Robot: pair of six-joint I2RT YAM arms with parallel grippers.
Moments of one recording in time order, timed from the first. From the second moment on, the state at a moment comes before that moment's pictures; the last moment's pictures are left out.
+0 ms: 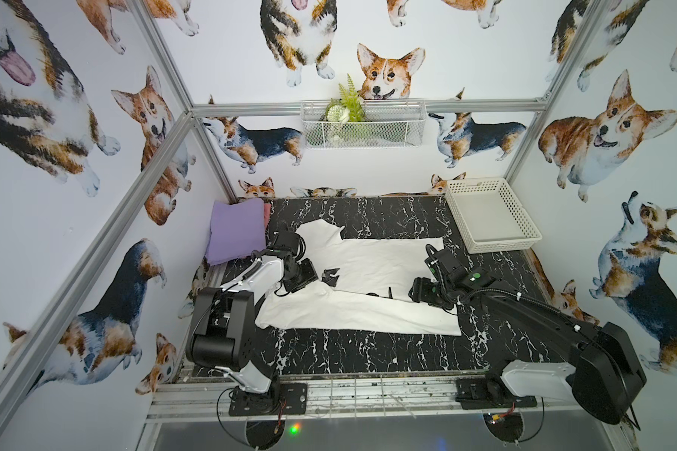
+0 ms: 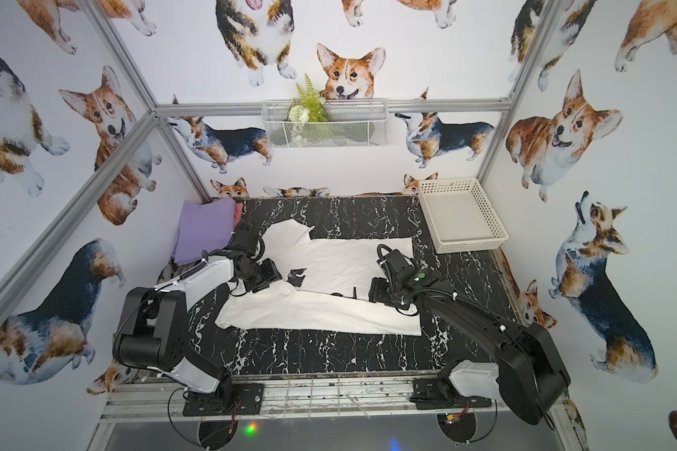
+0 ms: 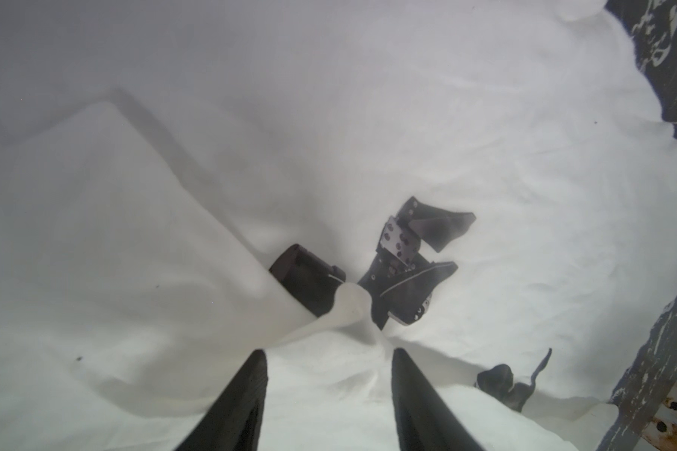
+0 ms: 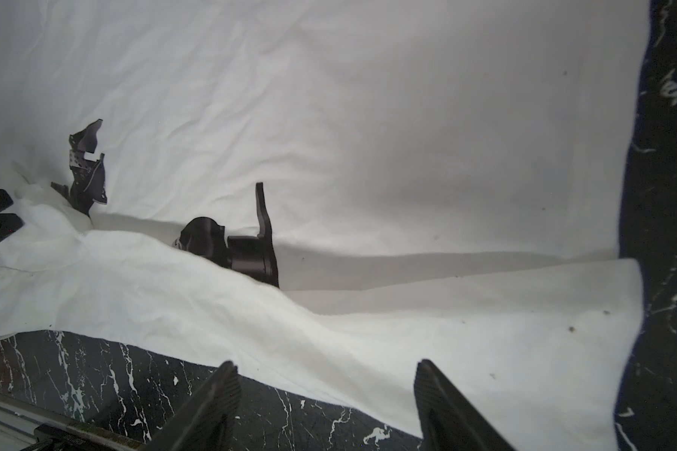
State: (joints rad) left arm -0.17 1.60 0.98 -0.61 0.23 -0.60; right arm 0.65 1.26 0.84 -0.68 -0.05 0.79
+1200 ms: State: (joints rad) left arm -0.28 1.70 1.14 -0.58 0.17 -0.57; right arm 0.65 1.28 0.82 -0.67 -0.05 0.81
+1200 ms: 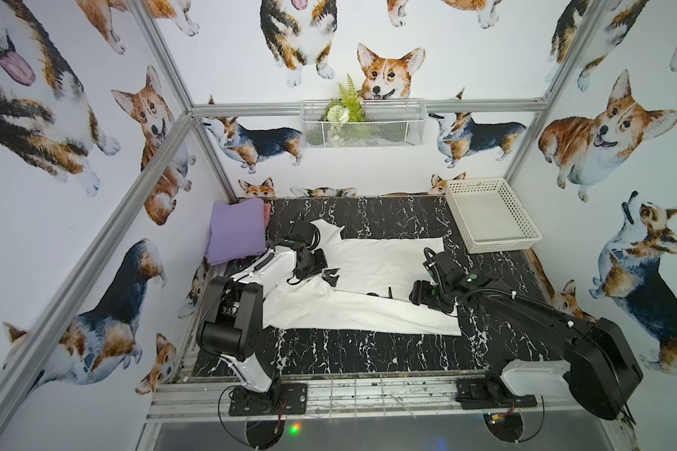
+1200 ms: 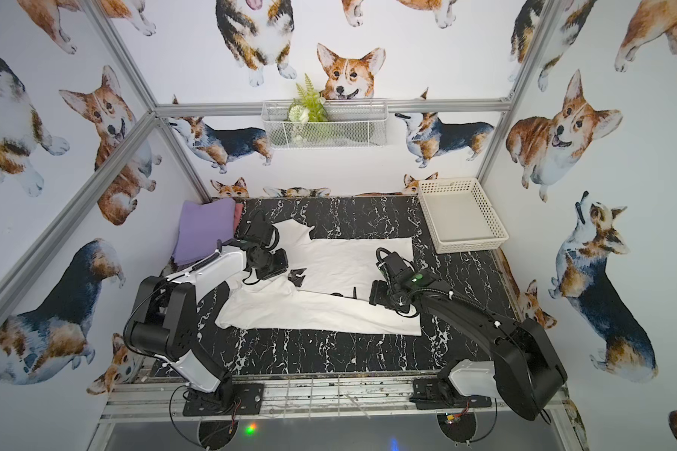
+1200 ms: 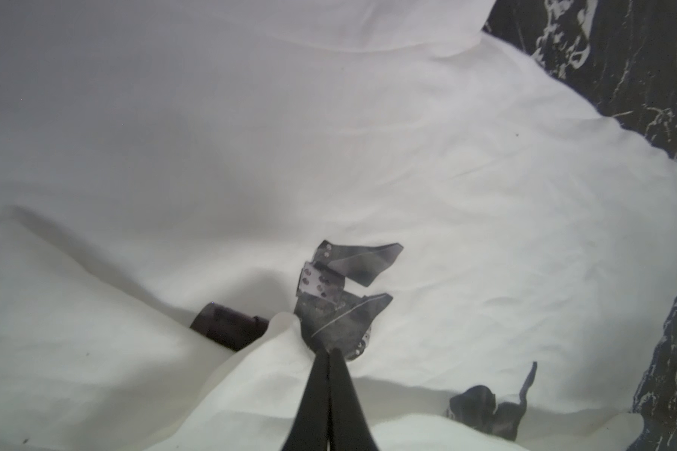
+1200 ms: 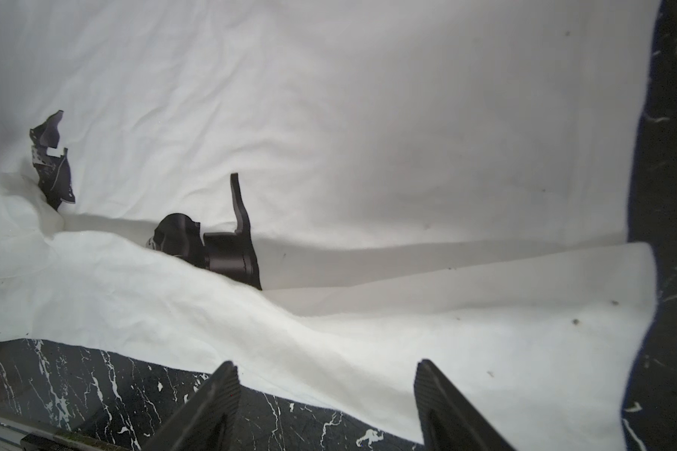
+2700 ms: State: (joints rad) left arm -0.30 1.73 1.11 -0.79 0.00 -0.53; right arm 0.66 1.25 0.81 -0.67 -0.03 0.82
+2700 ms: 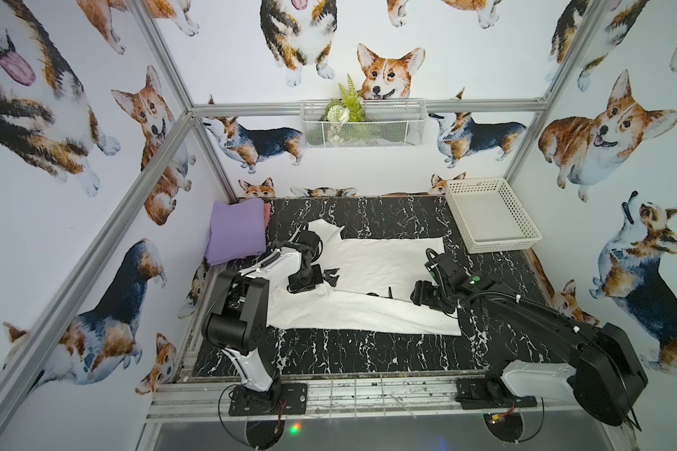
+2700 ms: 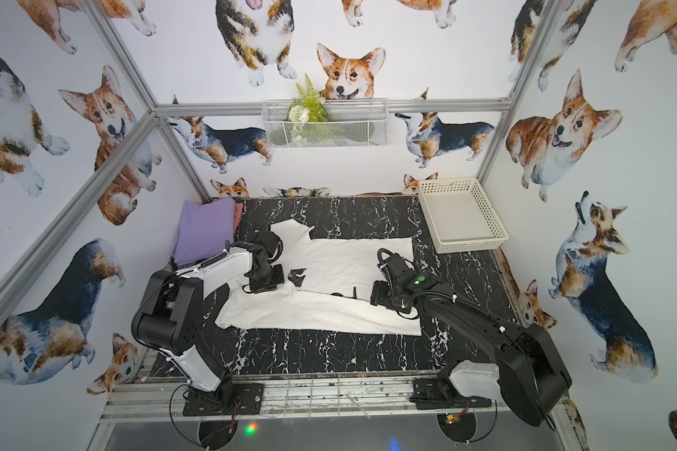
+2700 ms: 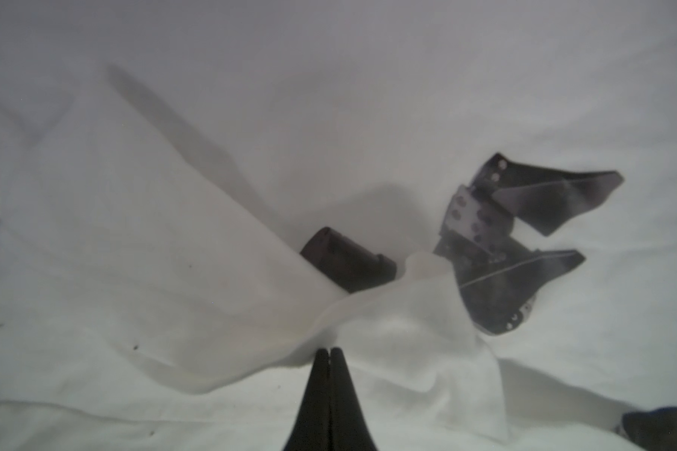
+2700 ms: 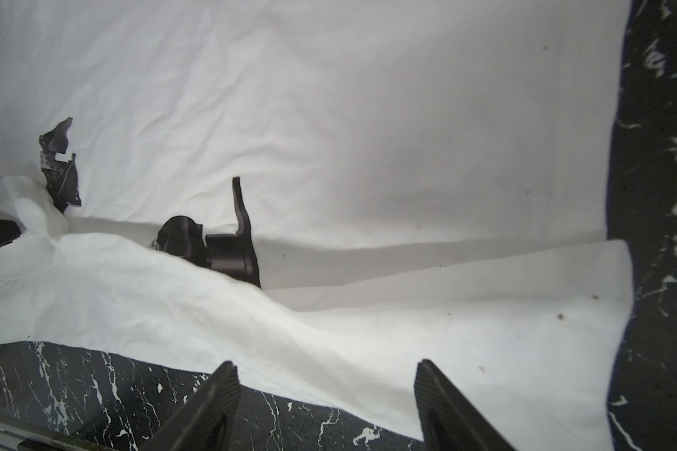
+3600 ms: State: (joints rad) left arm -0.31 1.68 1.05 -0.87 -0.09 -0.58; right arm 0.67 1.24 0.80 -0.67 -0.02 0.82
